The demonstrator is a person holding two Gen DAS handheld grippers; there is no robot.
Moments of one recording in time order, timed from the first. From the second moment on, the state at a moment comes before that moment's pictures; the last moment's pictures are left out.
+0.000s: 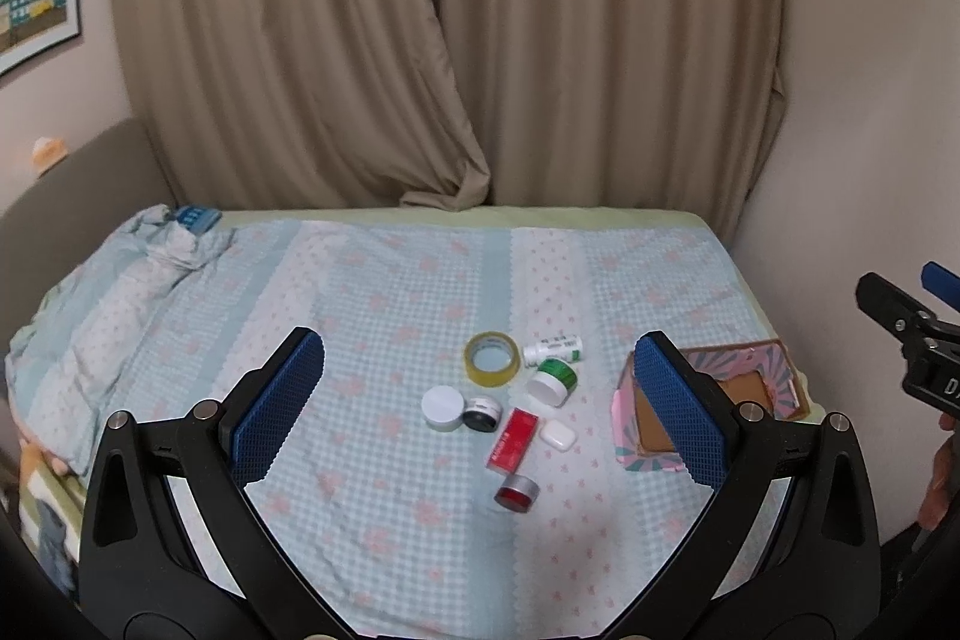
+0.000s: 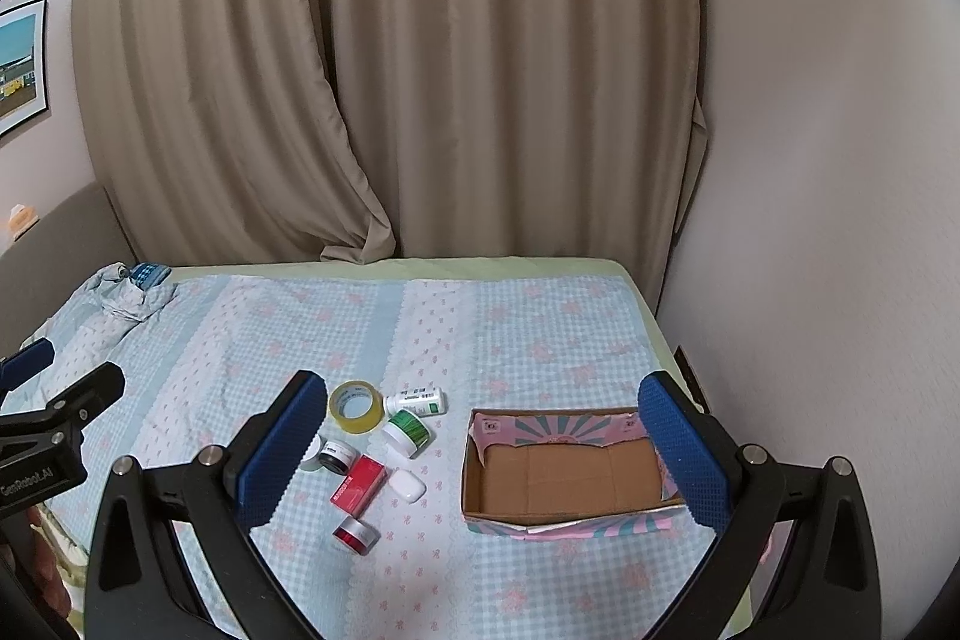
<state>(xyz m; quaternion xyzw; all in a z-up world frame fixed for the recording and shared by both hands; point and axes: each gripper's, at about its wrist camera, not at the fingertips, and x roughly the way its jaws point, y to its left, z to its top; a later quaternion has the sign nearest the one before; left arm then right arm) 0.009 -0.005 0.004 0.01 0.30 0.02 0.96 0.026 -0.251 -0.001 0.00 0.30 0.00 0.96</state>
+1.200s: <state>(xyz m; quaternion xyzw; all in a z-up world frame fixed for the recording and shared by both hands) 0.208 0.127 -0.257 0.20 0.49 -0.21 0.82 0.147 -0.115 -0.206 0.15 0.50 -0.10 0.84</state>
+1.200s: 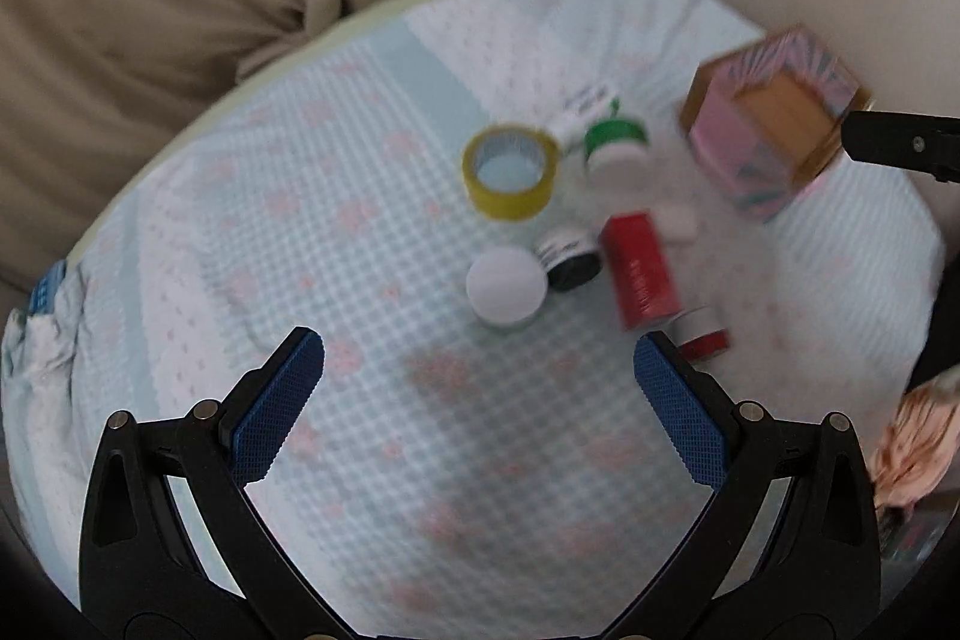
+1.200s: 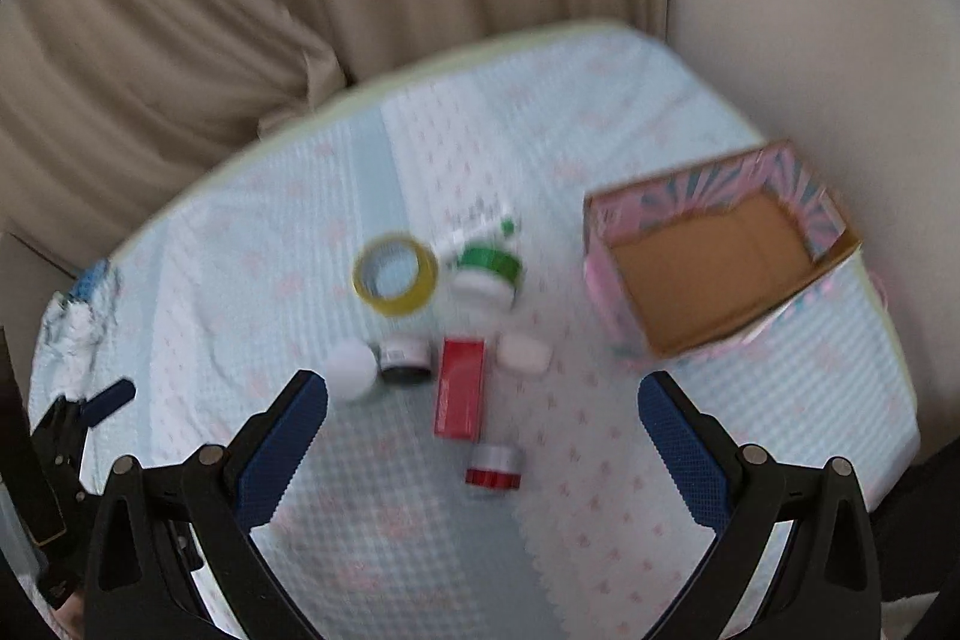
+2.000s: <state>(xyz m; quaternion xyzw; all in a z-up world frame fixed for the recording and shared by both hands) 0.286 0.072 -0.468 0.26 0.53 -0.28 0.76 0.255 -0.089 -0.447 0.15 0.69 -0.10 0.70</state>
